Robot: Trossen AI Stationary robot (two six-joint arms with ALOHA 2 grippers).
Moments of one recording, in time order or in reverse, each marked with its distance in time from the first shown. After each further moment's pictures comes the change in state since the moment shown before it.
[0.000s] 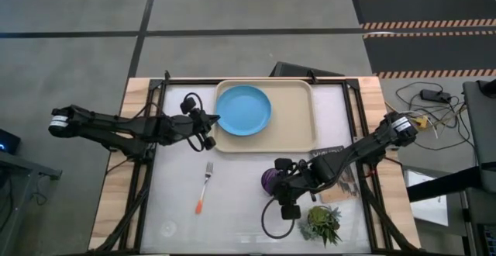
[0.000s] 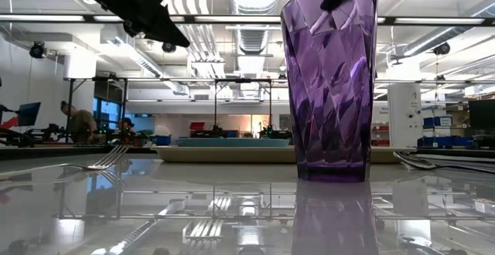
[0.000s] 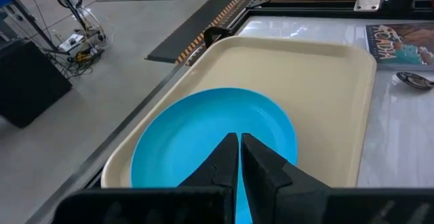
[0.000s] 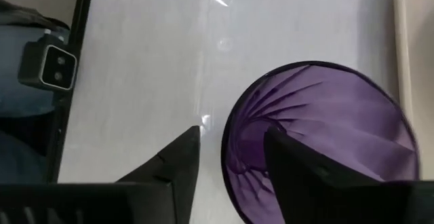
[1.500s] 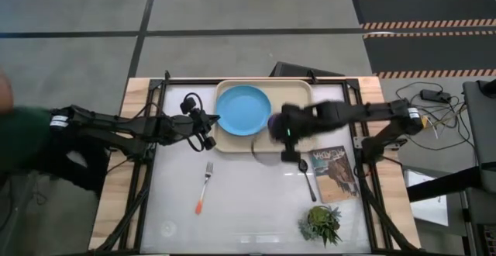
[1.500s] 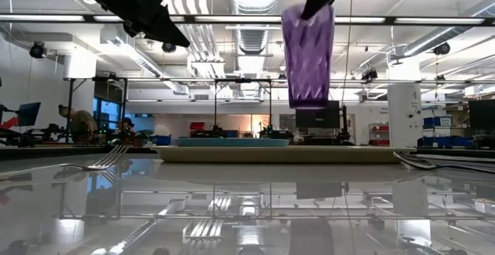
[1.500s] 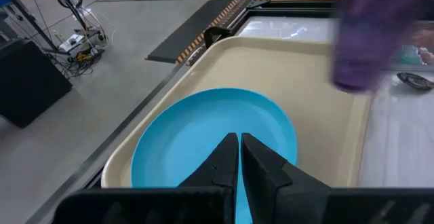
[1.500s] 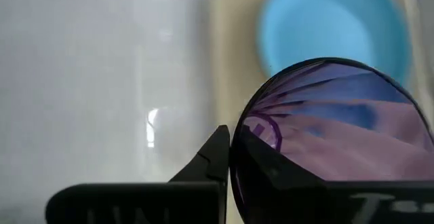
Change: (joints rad) left arm 0.000 0.000 0.000 0.000 -0.001 0.000; right arm -0.391 -0.132 0.156 -0.320 0.027 -0.305
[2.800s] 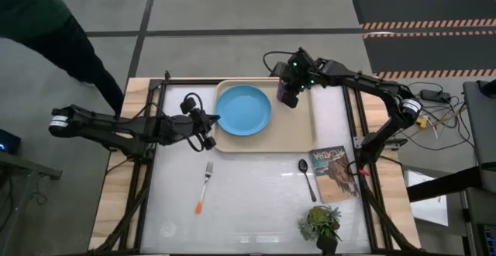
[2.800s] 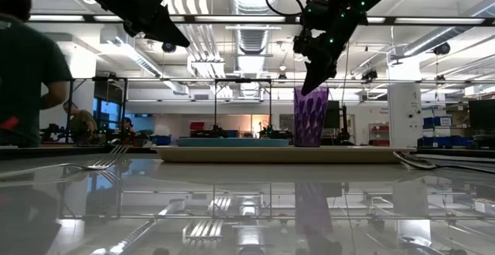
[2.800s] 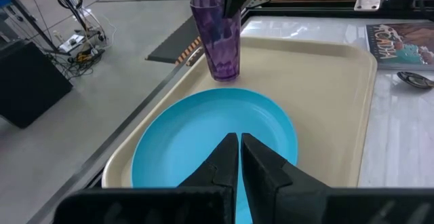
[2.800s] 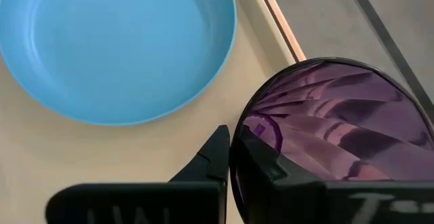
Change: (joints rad) left arm 0.000 0.000 0.000 0.000 0.000 0.004; right arm -0.709 0.009 -0.319 0.449 -0.235 -0.298
